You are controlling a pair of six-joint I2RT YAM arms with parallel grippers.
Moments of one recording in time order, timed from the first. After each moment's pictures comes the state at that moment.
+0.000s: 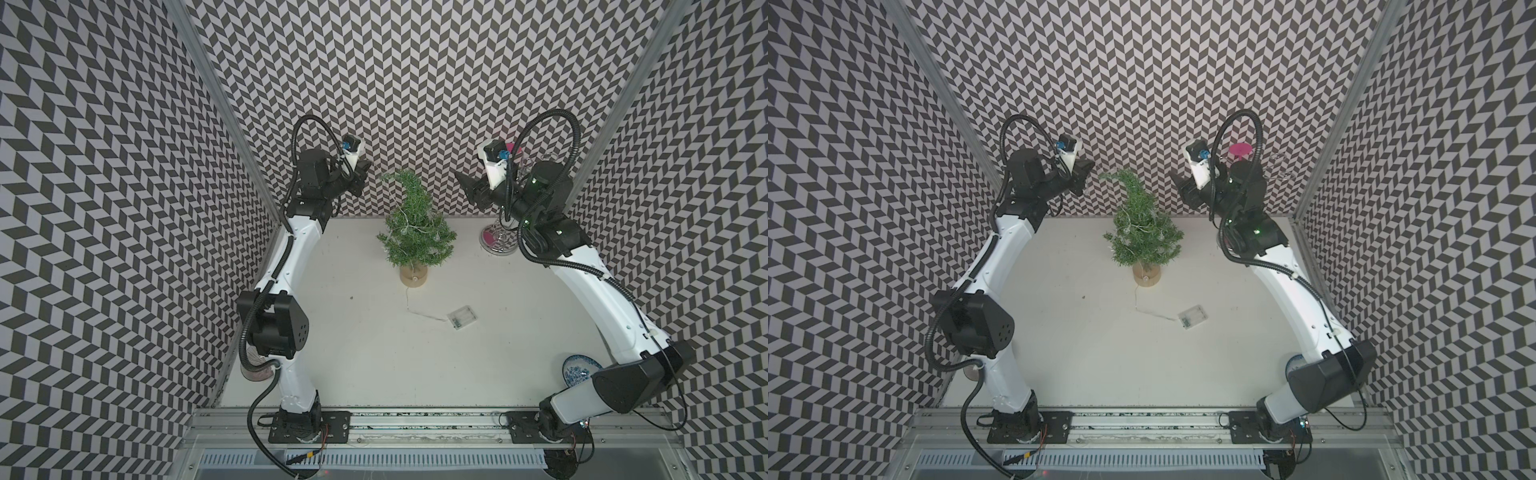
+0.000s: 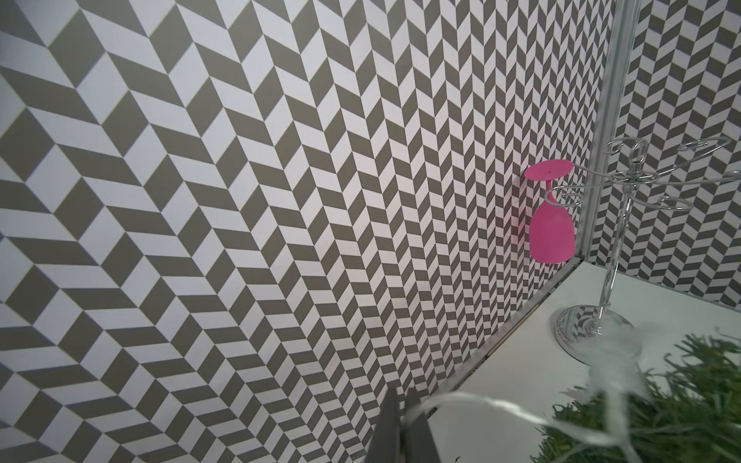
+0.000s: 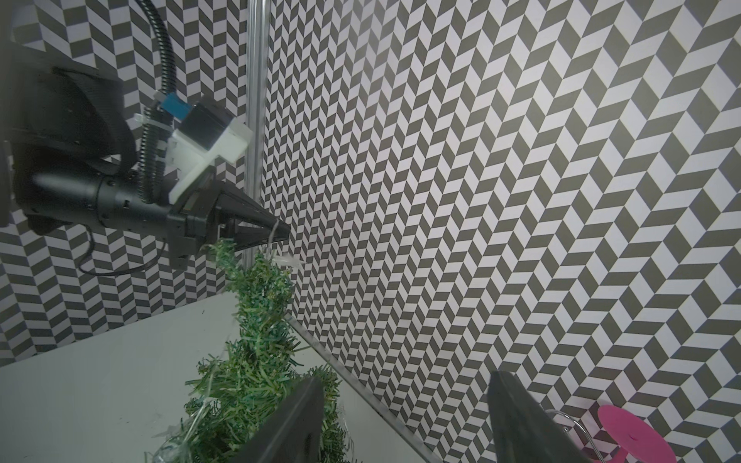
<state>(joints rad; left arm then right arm) -0.13 1.91 2.00 -0.14 0.52 0.26 0.39 1.53 1.72 -0.13 -0.22 -0.31</state>
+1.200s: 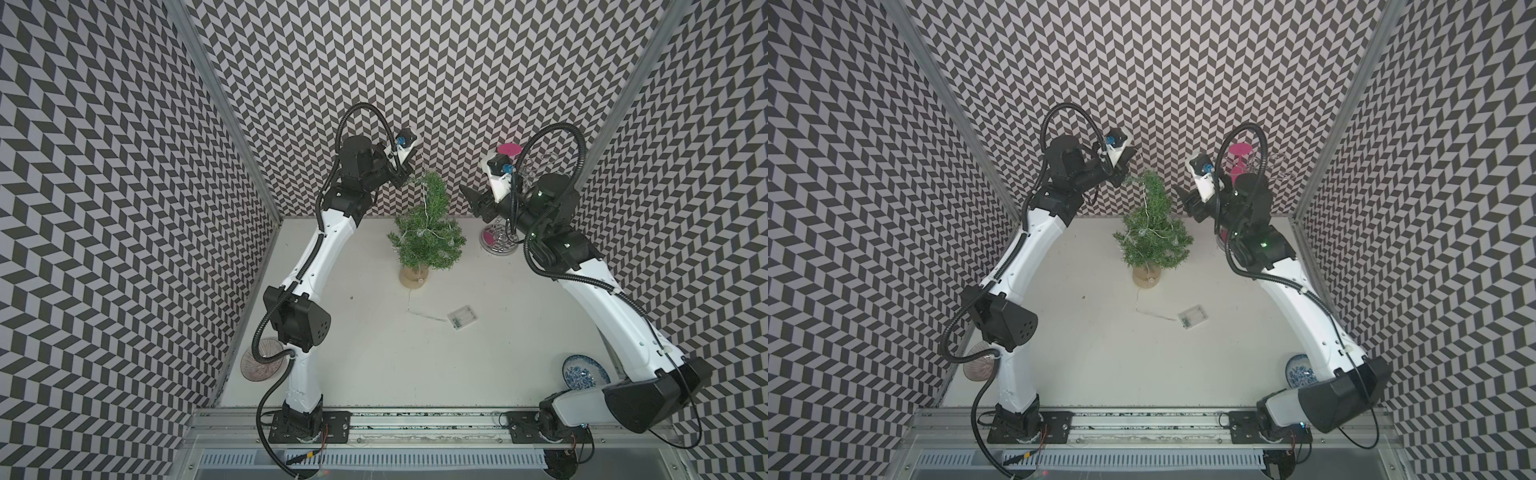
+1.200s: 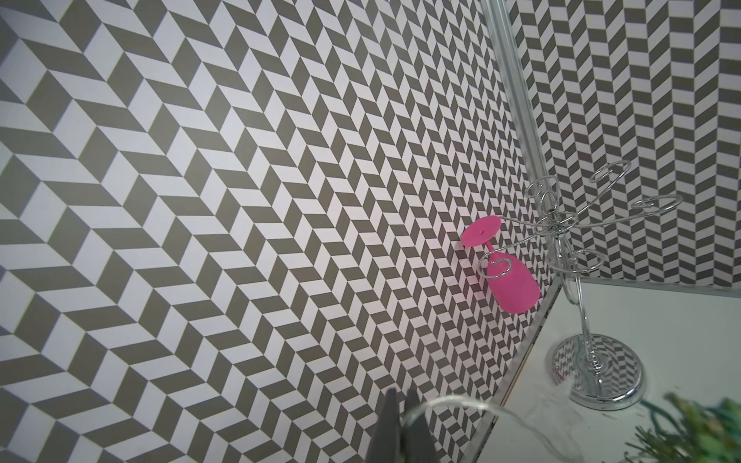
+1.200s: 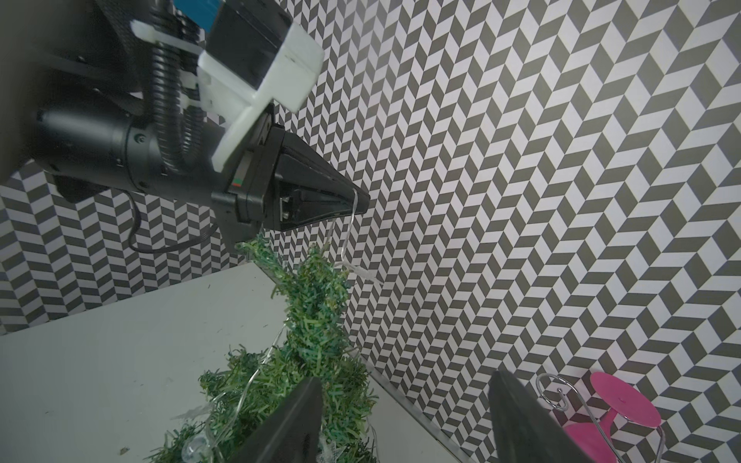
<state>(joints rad) -0.37 1.99 2.26 -0.23 0.37 0.51 0.39 1.42 1.58 -0.14 -0.22 -0.32</state>
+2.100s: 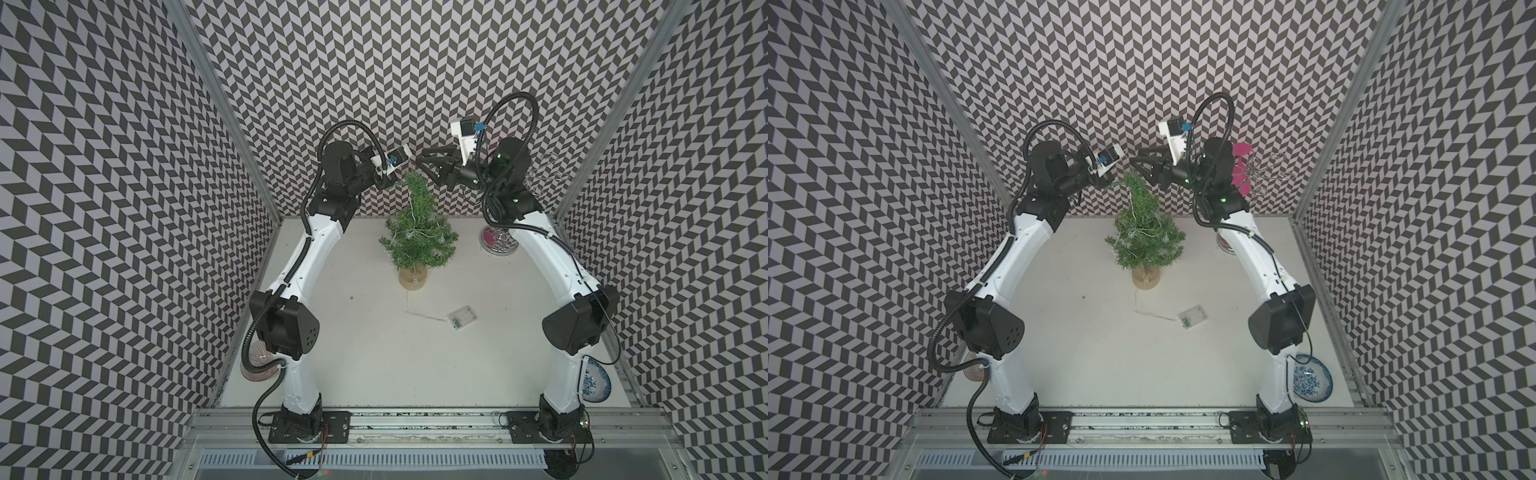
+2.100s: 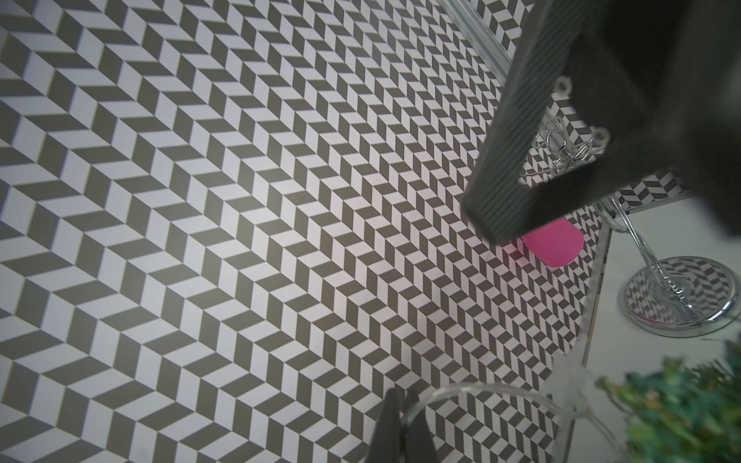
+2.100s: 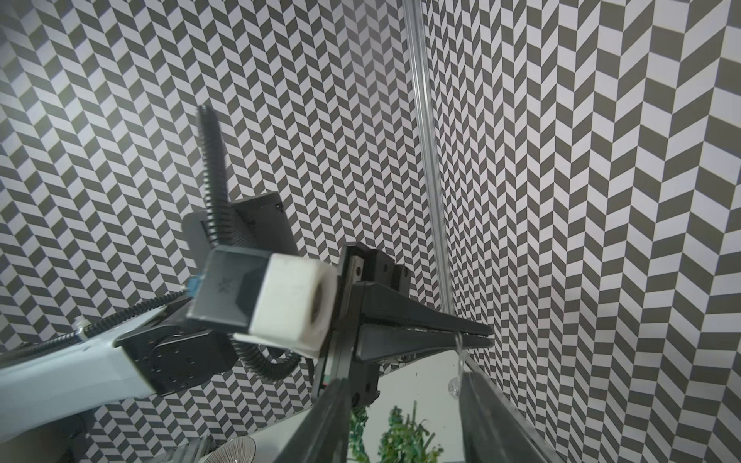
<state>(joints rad) -0.30 1.89 2.03 -0.05 0.51 0.85 0.38 1.99 2.20 0.02 -0.79 0.29</state>
